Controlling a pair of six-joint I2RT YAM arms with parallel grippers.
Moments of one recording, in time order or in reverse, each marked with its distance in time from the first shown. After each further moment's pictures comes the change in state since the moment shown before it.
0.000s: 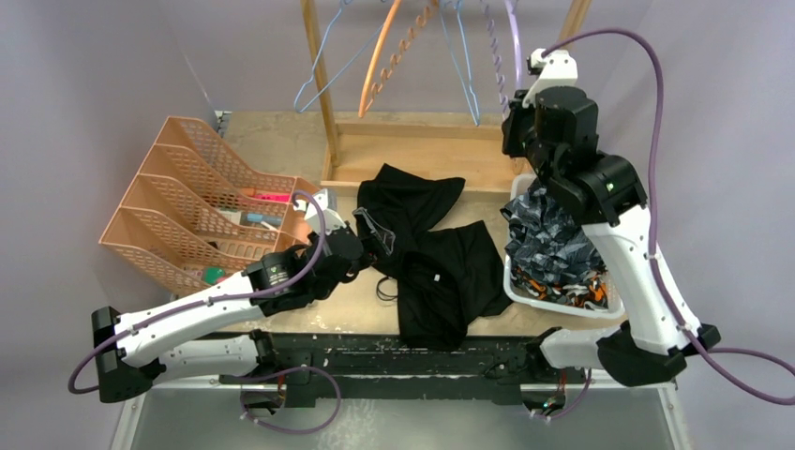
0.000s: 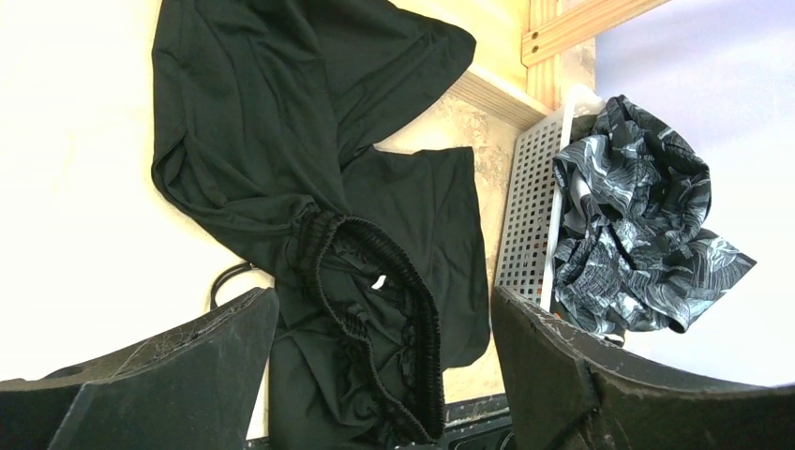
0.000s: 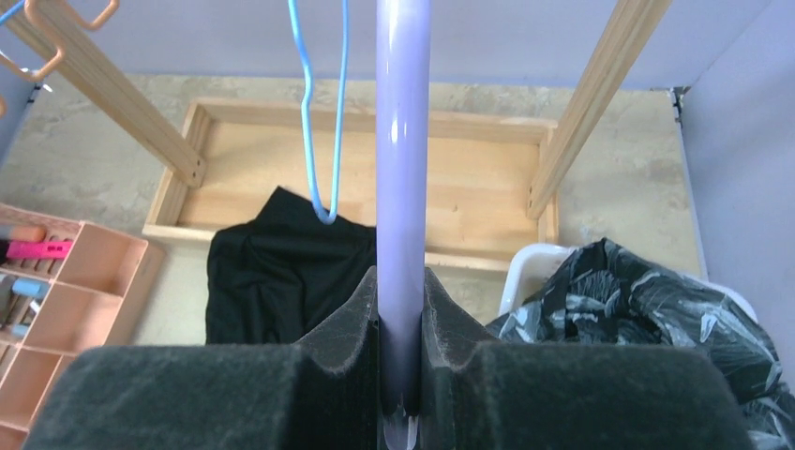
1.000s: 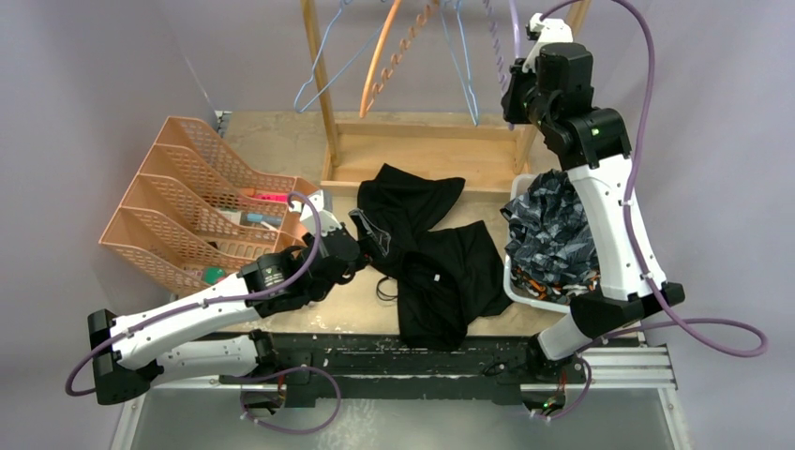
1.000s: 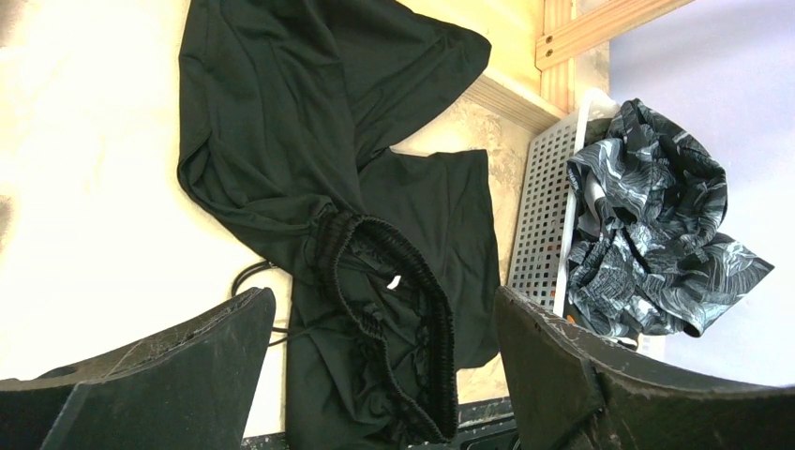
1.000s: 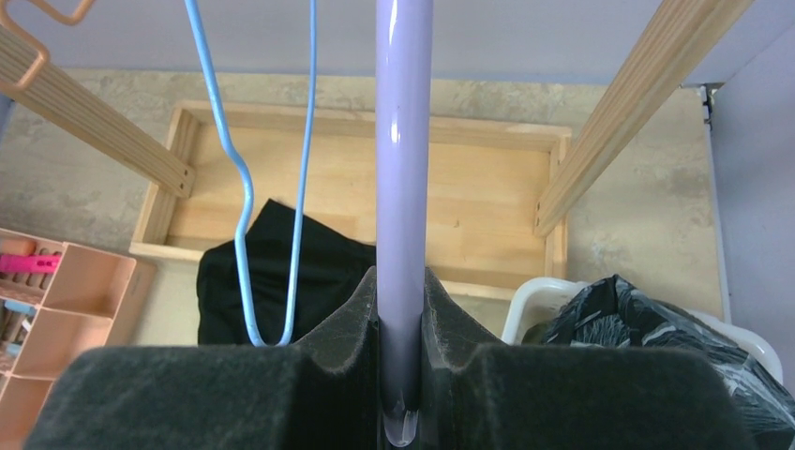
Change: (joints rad) left arm 0.000 -0.024 0.000 -0.045 -0.014 -0.001; right arm -0.217 0.278 0.276 -0.056 -0.237 -0.028
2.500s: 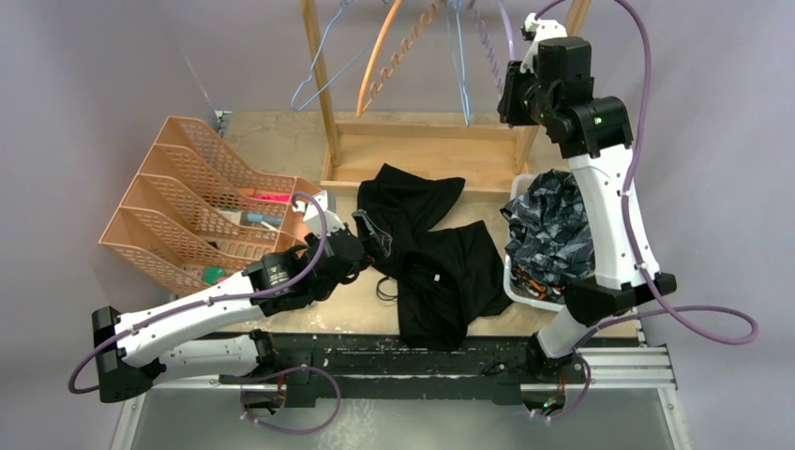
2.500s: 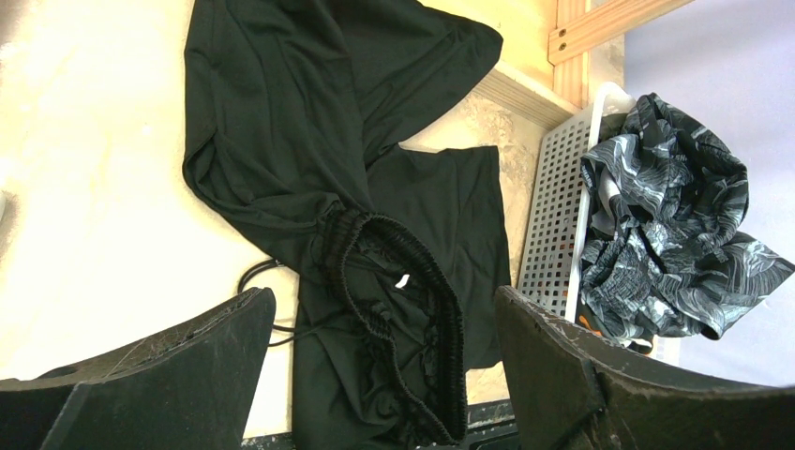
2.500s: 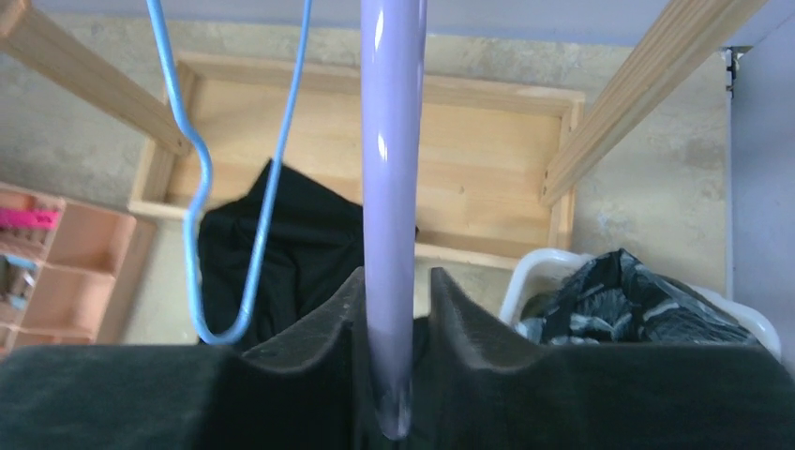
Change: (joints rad) left arm 0.000 0.023 0.000 -0.002 0.001 0.000; right arm -0.011 0.097 0.166 -0.164 -0.052 -0.007
